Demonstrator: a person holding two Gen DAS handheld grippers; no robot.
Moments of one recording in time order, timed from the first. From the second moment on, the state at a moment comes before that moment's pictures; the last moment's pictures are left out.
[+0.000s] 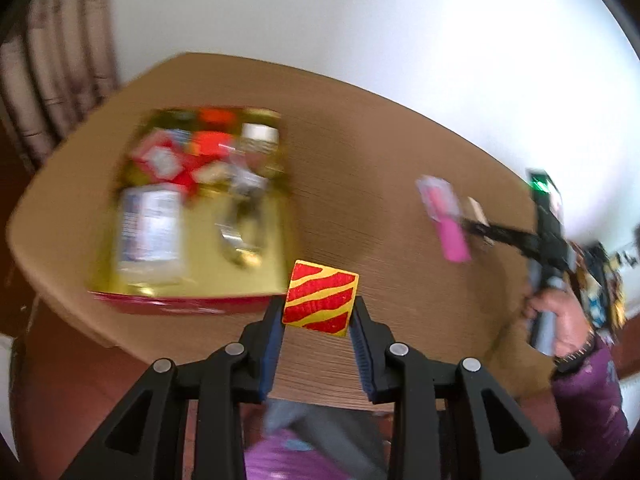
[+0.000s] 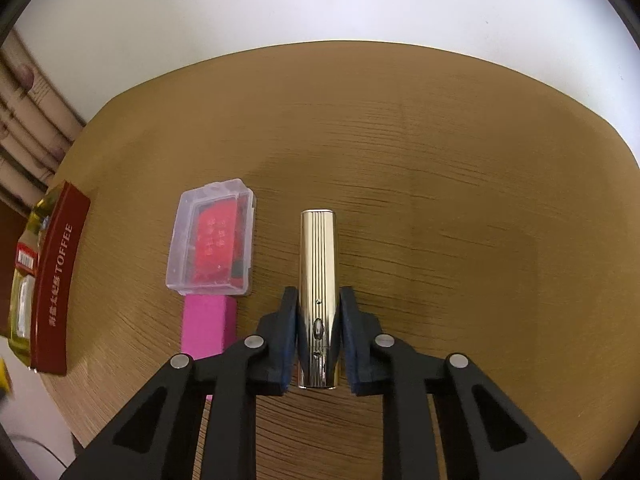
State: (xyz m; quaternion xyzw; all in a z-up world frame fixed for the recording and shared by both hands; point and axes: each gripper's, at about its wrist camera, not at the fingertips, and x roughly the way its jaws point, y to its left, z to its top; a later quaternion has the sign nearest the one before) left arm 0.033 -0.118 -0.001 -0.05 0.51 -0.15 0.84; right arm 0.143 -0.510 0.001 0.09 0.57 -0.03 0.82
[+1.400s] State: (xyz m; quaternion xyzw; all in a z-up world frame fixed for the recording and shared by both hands) left arm 0.007 -0.033 -0.034 -0.03 0.44 0.05 0.89; right arm 0.111 -0.438 0.103 0.20 0.52 0.17 0.81
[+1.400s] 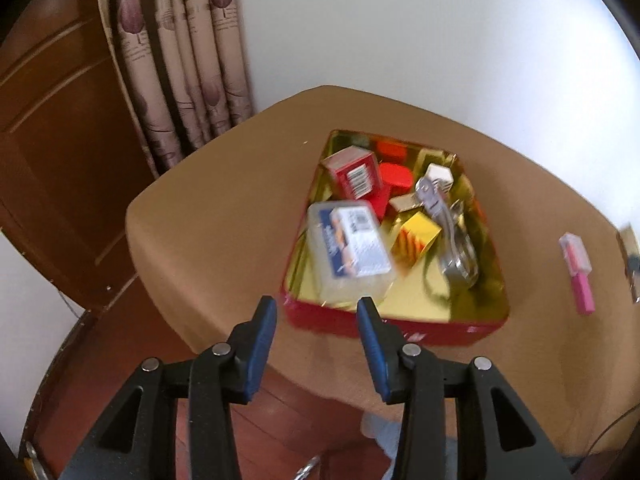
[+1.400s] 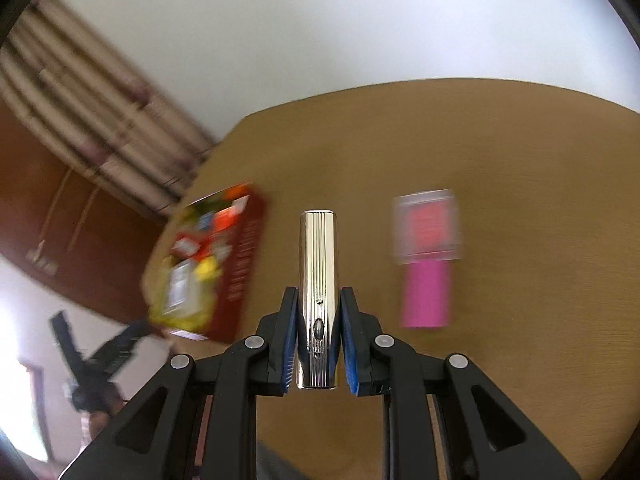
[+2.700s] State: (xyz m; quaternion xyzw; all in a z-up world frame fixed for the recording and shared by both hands) left arm 0.006 -0.007 -0.059 -0.04 0.46 0.06 0.88; right arm 0.162 -0.194 0.048 0.04 0.56 0.25 0.79
